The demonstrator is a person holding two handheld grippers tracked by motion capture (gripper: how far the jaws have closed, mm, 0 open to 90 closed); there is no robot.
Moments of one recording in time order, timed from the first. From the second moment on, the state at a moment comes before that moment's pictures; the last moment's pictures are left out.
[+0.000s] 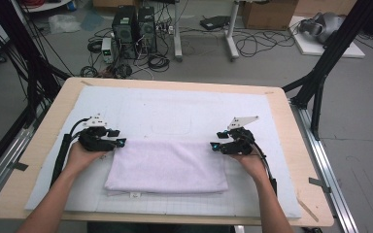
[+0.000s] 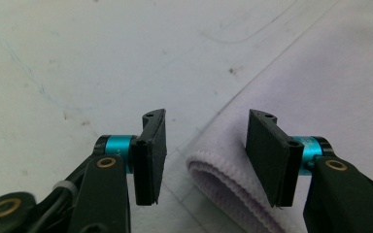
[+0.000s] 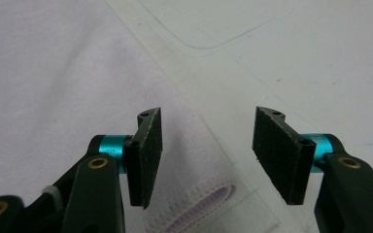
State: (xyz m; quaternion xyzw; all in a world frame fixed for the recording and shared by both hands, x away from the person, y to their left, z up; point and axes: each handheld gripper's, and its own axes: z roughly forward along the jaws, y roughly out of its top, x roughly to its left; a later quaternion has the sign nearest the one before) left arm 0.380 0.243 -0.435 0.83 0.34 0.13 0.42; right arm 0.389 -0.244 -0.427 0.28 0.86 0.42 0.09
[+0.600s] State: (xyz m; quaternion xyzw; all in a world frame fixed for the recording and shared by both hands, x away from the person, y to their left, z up) left arm 0.375 0.234 -0.435 0.85 0.32 0.15 0.40; right arm 0.386 -0.234 -0.435 0.26 0.88 0.39 0.04
